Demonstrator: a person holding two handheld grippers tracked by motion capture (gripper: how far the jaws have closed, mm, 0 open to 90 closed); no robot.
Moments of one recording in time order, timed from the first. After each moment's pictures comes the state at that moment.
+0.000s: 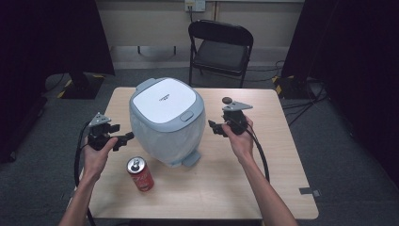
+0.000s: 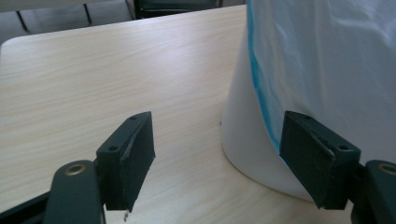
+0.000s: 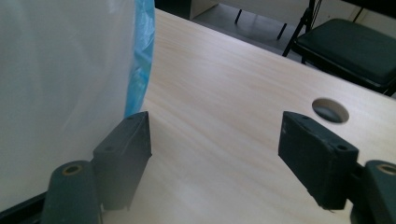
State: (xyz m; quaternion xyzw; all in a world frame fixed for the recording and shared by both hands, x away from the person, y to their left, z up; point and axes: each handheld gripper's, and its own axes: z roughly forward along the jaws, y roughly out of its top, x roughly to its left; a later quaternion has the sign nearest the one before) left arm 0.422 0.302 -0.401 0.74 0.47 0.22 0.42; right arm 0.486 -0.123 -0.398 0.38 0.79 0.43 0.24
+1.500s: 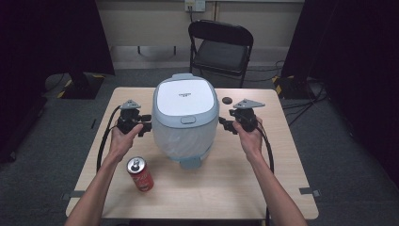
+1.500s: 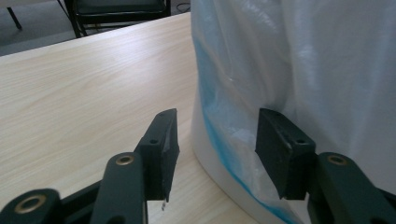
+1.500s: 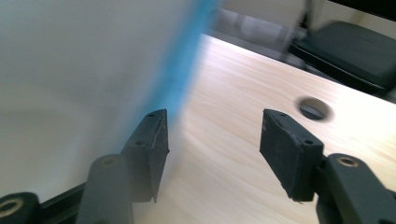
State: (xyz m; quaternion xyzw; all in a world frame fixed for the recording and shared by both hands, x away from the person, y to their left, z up) left arm 0.480 0.241 -0.400 0.78 0.41 0.14 0.45; right arm 0.486 -0.158 -0.395 0.39 0.77 0.44 0.24
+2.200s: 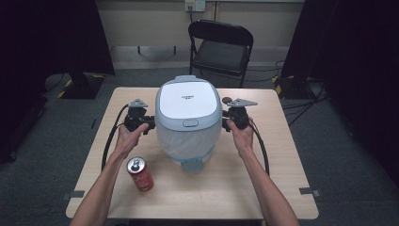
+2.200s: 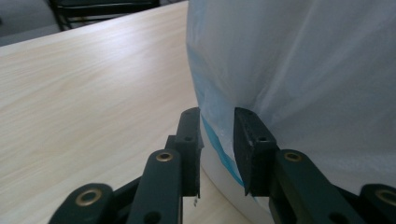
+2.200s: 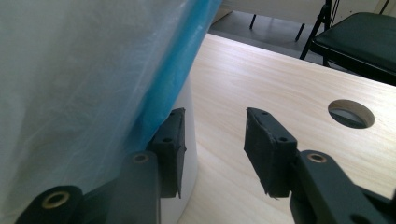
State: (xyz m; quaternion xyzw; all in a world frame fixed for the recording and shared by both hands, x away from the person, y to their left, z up) left arm 0.487 0.222 -0.406 0.80 0.39 0.12 0.45; right arm 0.503 -0.143 -0.413 0.39 0.77 0.47 0.19
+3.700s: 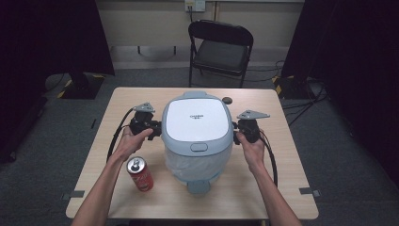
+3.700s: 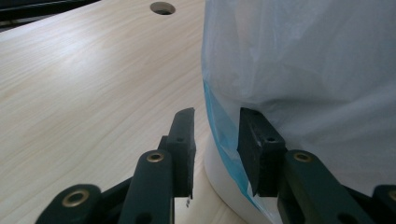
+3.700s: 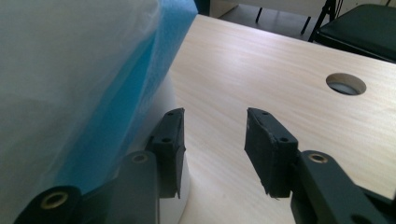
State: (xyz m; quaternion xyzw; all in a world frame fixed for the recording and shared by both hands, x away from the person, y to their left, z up) left arm 0.475 0.201 -0.397 0.83 0.31 0.06 0.46; right arm 0.453 -0.168 -0.408 0.39 0.77 0.47 0.18
